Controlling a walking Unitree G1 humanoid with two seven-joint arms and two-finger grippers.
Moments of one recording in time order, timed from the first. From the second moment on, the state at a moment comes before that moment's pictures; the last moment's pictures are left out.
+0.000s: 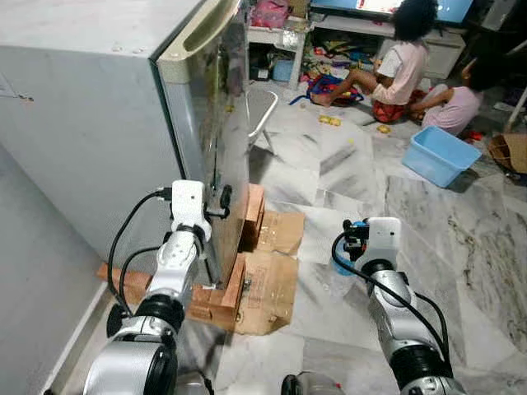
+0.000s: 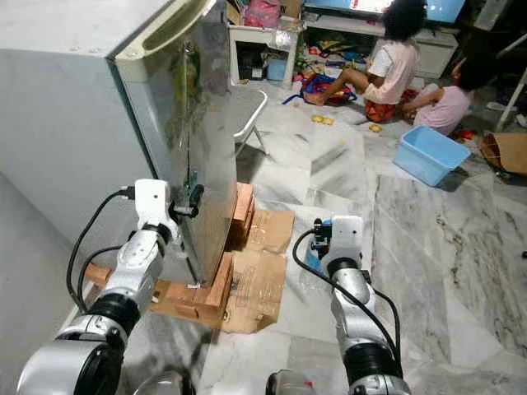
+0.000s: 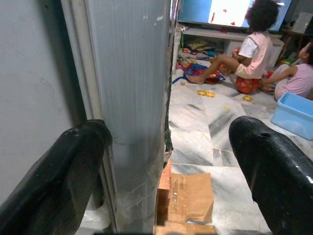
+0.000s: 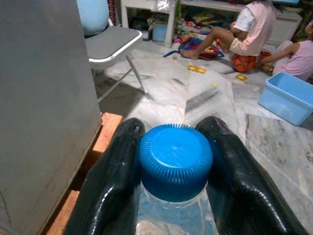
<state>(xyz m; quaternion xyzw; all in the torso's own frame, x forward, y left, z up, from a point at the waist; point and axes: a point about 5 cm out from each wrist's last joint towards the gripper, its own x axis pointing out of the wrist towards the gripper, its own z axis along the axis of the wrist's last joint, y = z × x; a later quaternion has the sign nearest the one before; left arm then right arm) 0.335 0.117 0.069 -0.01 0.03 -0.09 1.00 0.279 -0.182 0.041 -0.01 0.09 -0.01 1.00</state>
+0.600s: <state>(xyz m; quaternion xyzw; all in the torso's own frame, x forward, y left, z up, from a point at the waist) 0.322 0.059 0.078 0.05 0.00 -0.28 0.96 0.249 -0.183 0.042 0.02 0.13 -0.01 0.99</state>
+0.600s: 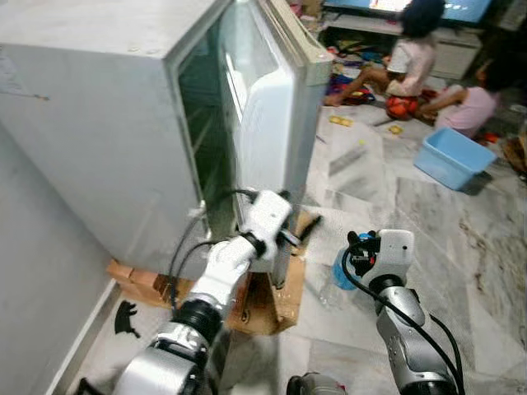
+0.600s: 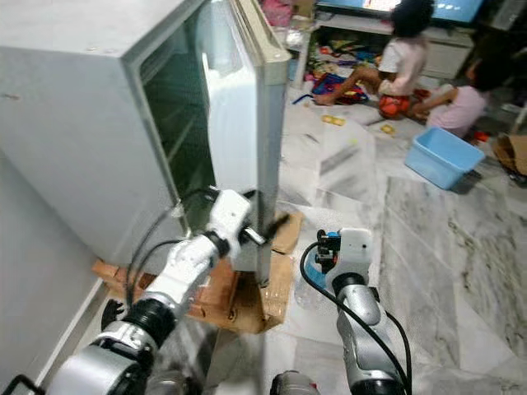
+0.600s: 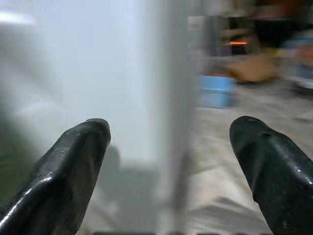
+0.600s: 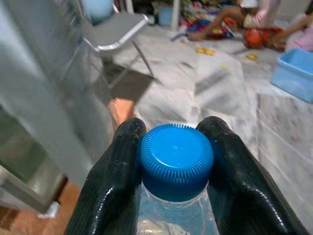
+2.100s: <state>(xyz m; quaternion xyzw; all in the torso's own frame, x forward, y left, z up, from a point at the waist) 0.290 0.131 0.042 0.05 0.06 -0.06 1.00 0.268 -0.186 0.040 0.00 0.13 0.00 0.99</state>
